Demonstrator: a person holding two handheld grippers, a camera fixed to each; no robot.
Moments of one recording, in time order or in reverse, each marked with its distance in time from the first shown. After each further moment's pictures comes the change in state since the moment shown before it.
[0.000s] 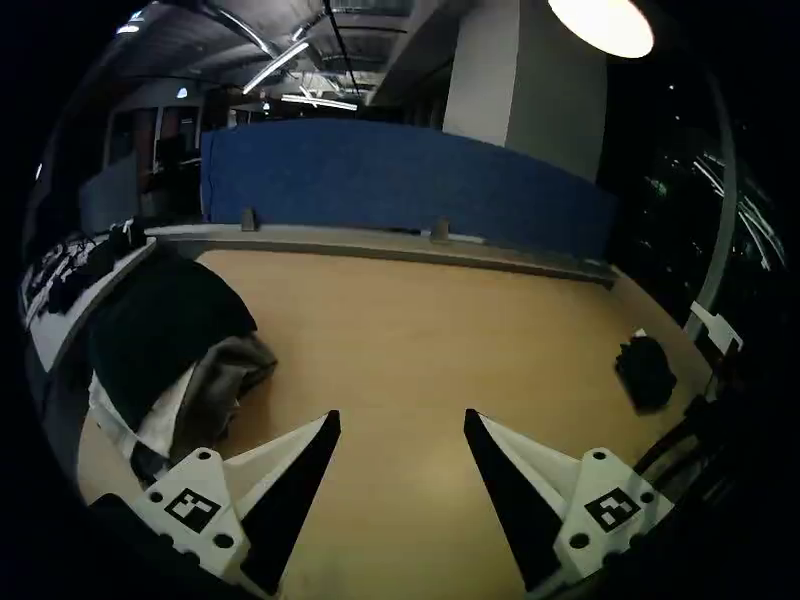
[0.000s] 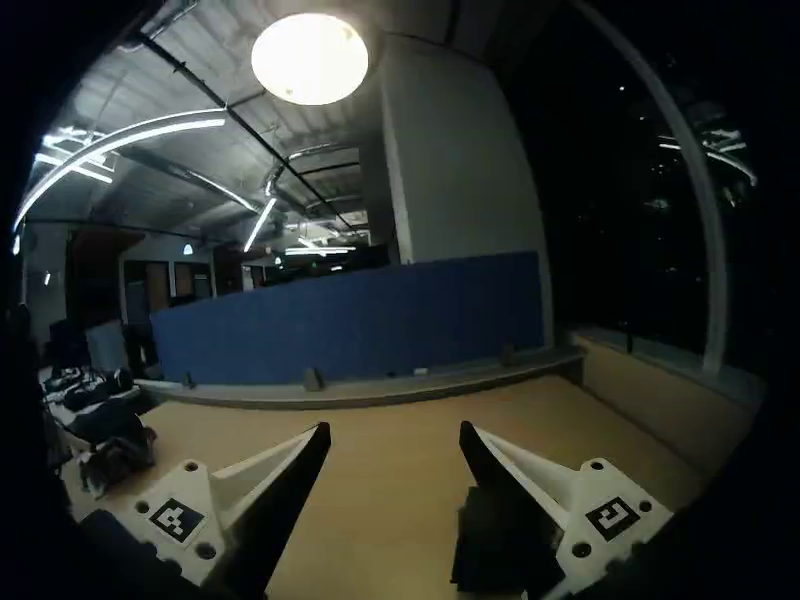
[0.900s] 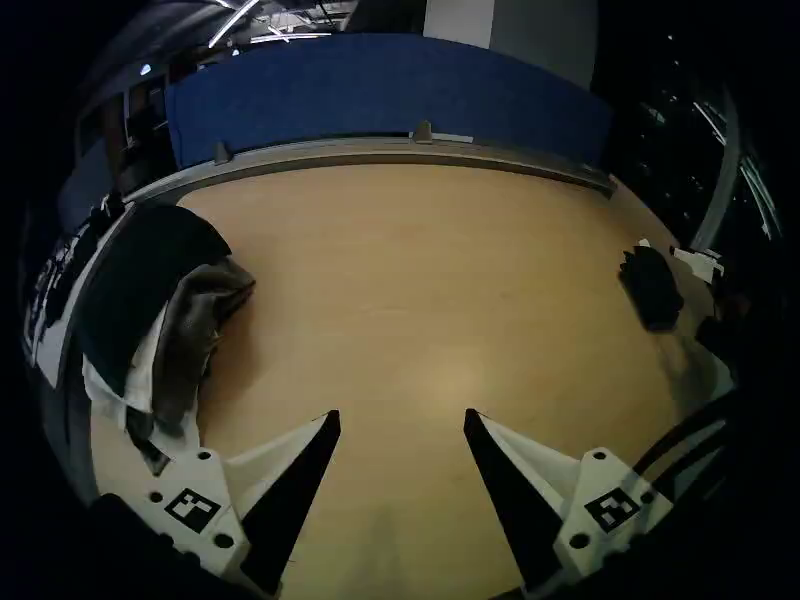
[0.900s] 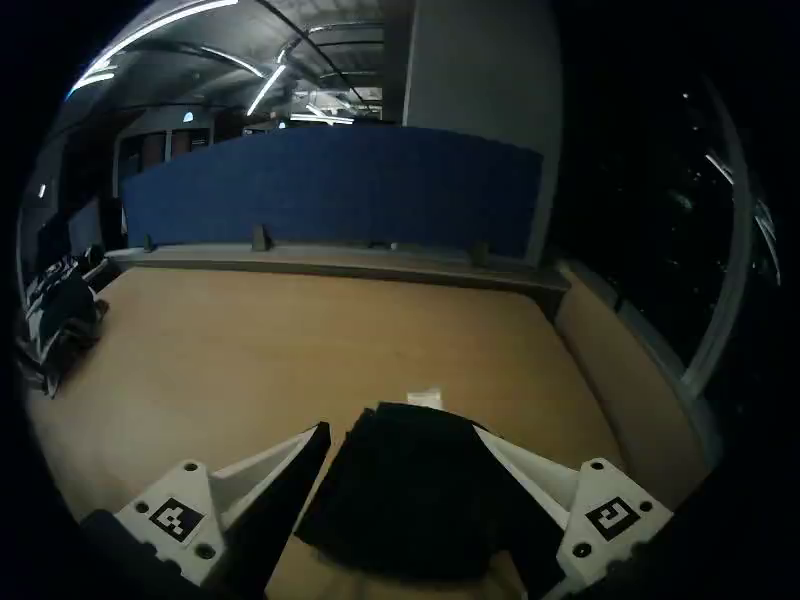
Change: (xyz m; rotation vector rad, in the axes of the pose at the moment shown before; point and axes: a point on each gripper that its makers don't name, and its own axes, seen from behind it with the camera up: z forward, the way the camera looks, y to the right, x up) left arm -0.079 0.023 0.001 -0.011 -0.346 0.093; right arm -0.080 0.115 0.042 -0.041 -0.436 -0.204
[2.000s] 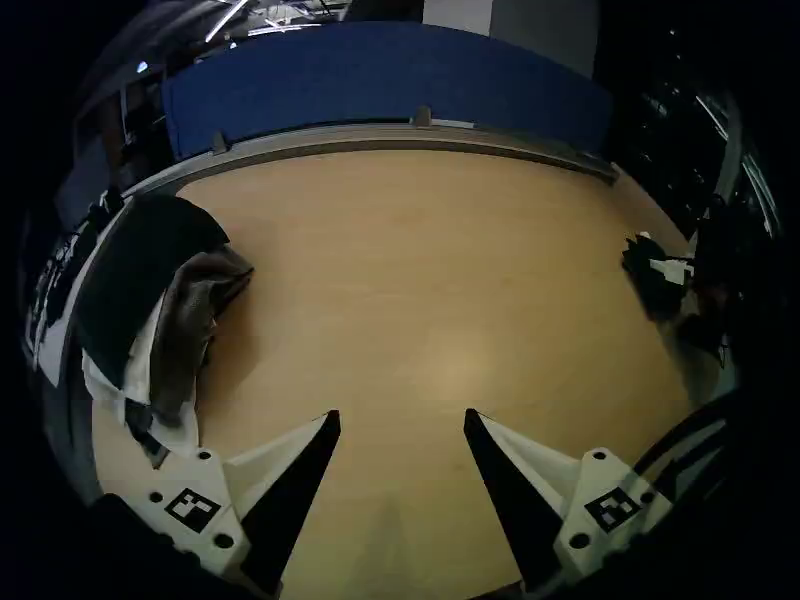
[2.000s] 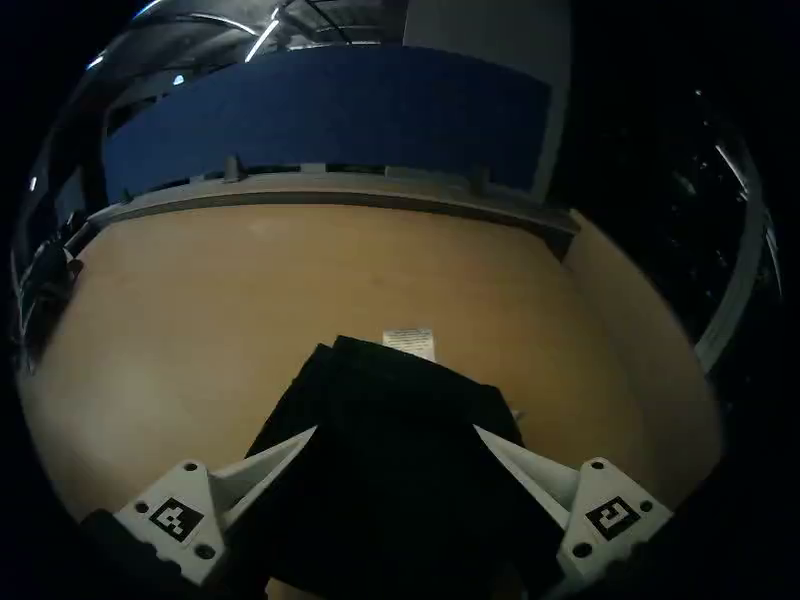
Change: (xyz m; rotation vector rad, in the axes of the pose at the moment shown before) left arm -0.015 0.003 -0.001 0.006 -0.049 0.012; right arm -0.080 0.036 0.072 -0.030 -0.197 -0.031
